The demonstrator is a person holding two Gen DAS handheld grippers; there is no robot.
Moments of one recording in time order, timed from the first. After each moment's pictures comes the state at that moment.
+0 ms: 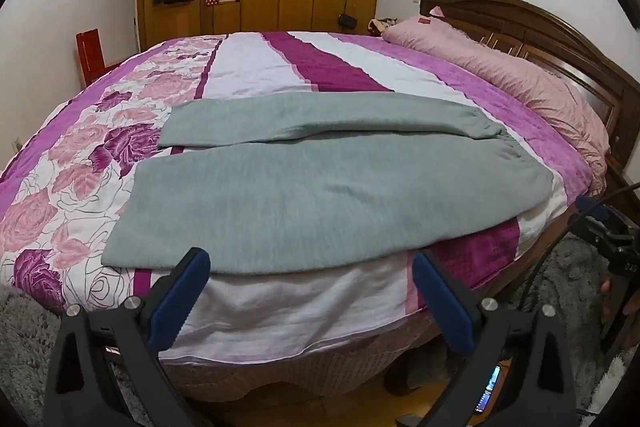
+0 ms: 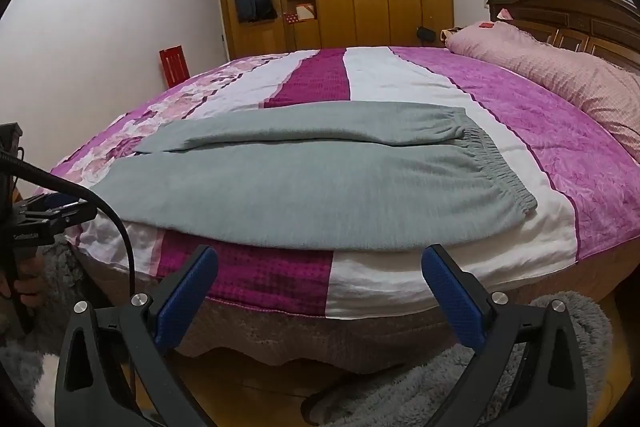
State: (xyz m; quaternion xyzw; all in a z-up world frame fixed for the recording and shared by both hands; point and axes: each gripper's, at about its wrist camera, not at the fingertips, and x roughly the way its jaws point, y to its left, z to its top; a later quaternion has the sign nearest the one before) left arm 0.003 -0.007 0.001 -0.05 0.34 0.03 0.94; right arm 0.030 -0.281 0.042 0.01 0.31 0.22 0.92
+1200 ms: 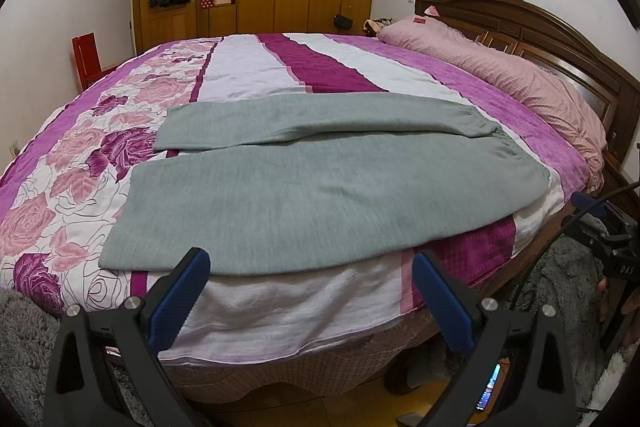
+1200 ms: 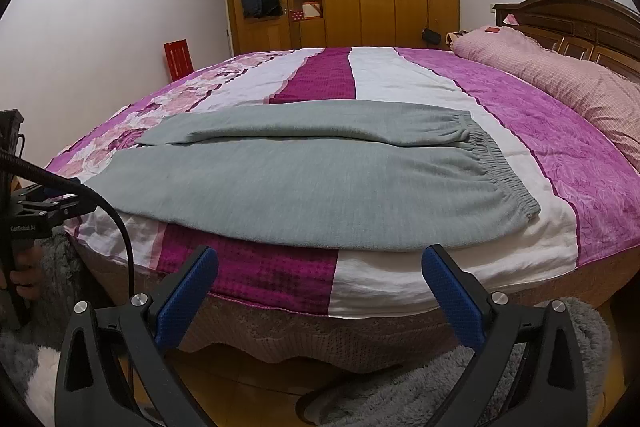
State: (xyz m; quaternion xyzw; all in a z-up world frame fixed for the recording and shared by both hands) left arm 0.001 -0.007 -0.001 -0.04 0.33 0.03 0.94; right arm 0.029 -0.275 0.042 -0.01 0.31 0.23 0.92
